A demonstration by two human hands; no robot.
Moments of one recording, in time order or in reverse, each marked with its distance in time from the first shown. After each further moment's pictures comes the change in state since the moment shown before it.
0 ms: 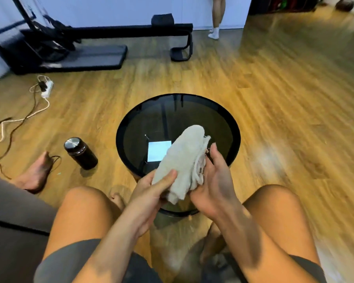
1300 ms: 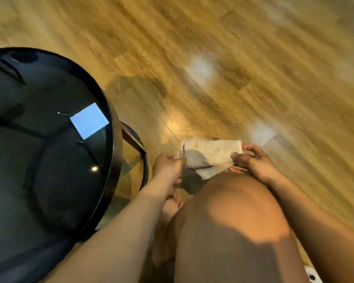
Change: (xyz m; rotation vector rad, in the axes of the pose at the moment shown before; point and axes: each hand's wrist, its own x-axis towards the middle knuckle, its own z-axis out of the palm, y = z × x) left_hand 0.252 -0.186 0.265 0.634 -0.103 -0.495; right_hand -0.009 -0.143 -0.402 -0.369 1.008 0.013
